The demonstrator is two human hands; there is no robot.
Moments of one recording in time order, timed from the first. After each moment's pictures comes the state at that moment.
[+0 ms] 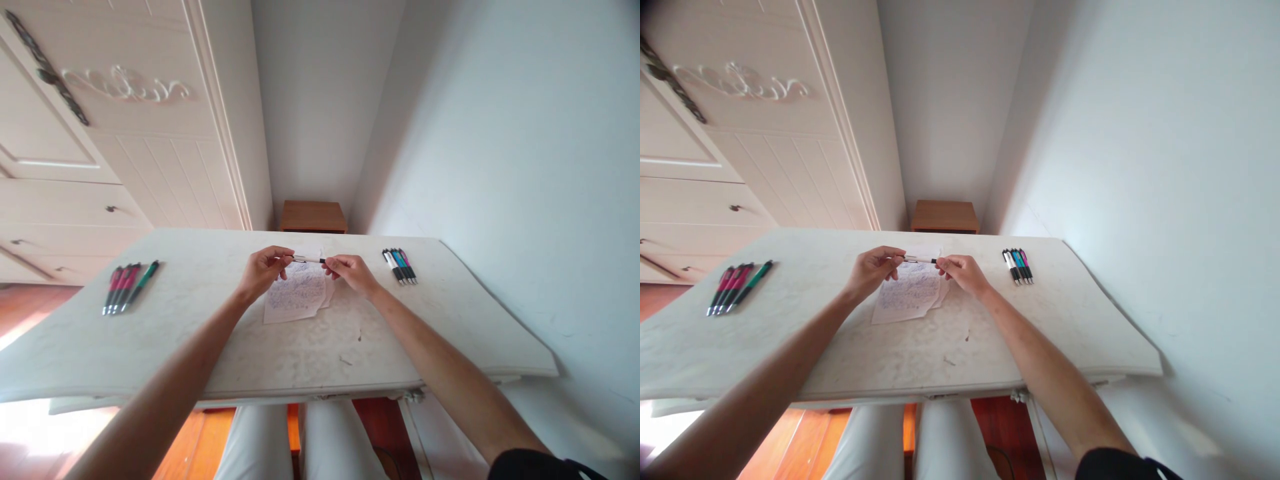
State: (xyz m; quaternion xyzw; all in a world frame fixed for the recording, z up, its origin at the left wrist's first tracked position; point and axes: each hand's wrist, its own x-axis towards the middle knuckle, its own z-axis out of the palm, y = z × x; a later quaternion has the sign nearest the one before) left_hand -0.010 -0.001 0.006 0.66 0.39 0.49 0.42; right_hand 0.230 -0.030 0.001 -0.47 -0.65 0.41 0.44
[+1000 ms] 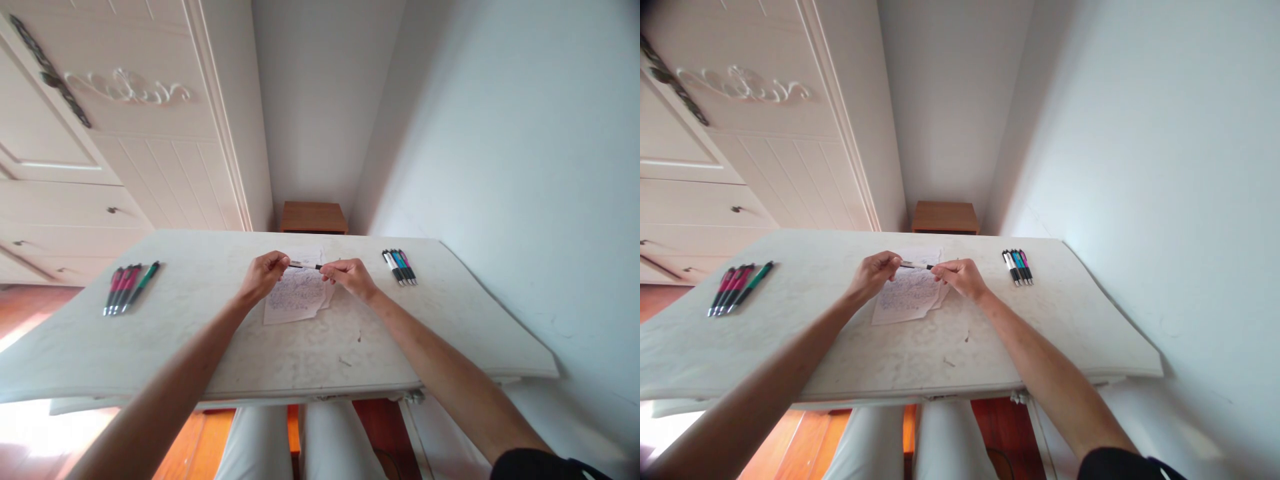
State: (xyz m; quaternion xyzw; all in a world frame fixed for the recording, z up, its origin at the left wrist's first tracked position) left_hand -0.013 -0.005 0.006 0.73 0.44 0.43 0.31; right_hand 0.223 -0.040 0.003 -0.45 -0.67 0.37 0.45
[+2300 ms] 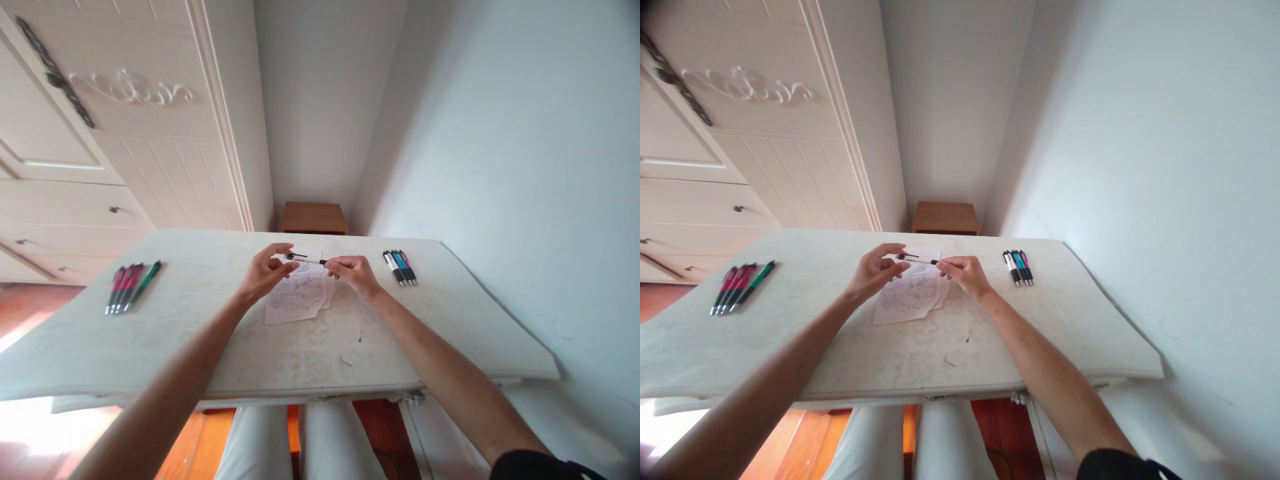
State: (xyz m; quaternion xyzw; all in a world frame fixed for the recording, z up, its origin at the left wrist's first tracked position) left_hand -0.011 -0.006 0.008 0.68 0.40 0.46 0.41; right_hand 0.227 -0.035 0.004 -0.46 -0.64 0.37 0.49
